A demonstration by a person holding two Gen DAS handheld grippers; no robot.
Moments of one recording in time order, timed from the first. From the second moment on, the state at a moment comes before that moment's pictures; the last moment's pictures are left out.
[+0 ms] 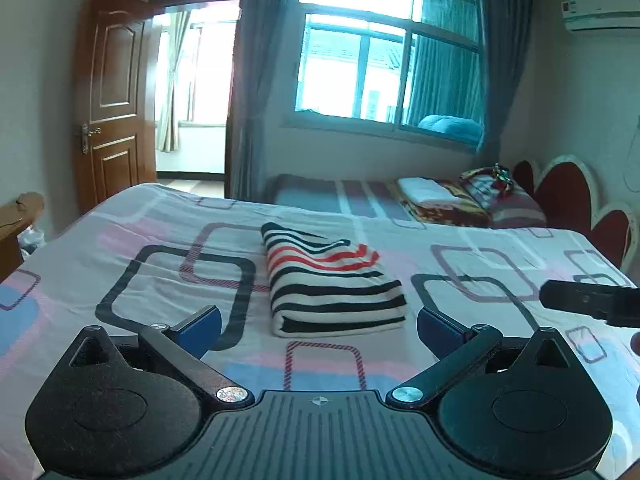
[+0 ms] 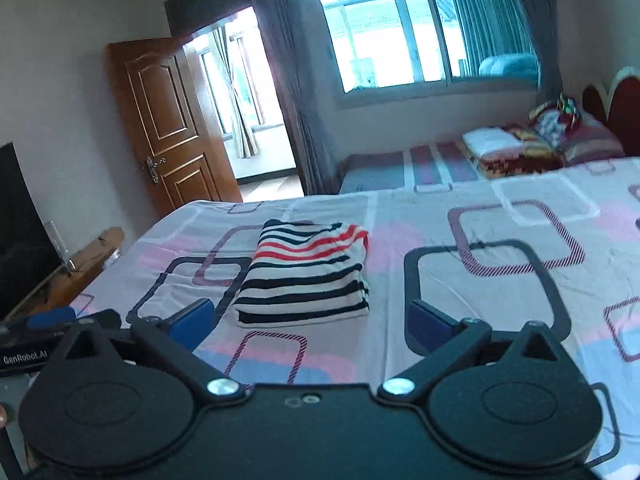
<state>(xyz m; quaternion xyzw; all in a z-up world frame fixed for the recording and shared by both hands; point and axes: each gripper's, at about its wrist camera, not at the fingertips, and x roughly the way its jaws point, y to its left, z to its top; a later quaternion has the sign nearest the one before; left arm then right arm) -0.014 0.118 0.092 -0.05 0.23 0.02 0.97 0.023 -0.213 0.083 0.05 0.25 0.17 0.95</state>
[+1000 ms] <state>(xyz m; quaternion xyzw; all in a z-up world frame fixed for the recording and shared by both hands) -0.009 0.099 0.106 -0.04 0.22 0.00 0.97 0.011 -0.213 0.097 0.02 0.22 0.14 0.96</state>
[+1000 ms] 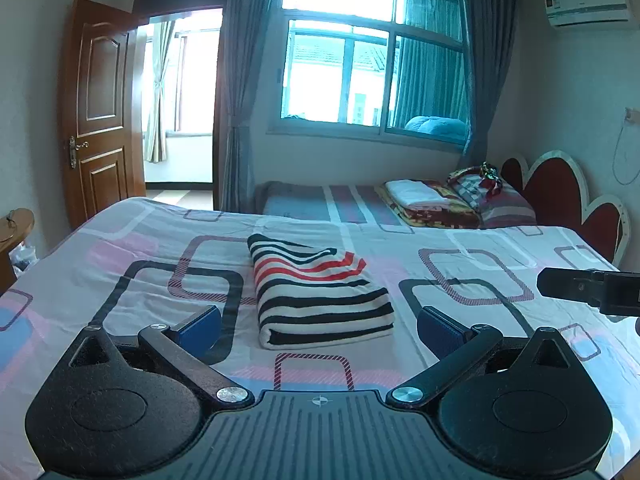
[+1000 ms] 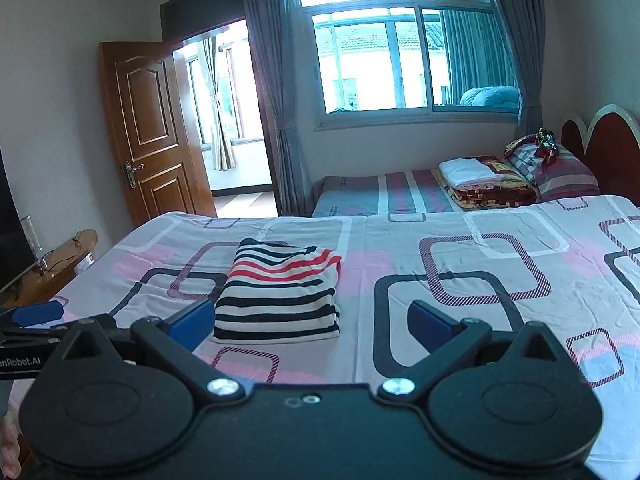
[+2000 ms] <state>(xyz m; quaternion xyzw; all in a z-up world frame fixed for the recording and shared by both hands) -0.004 0.099 0.110 -0.03 0.22 0.00 0.98 0.016 -0.207 0.097 0.01 0.23 0.13 0.96</state>
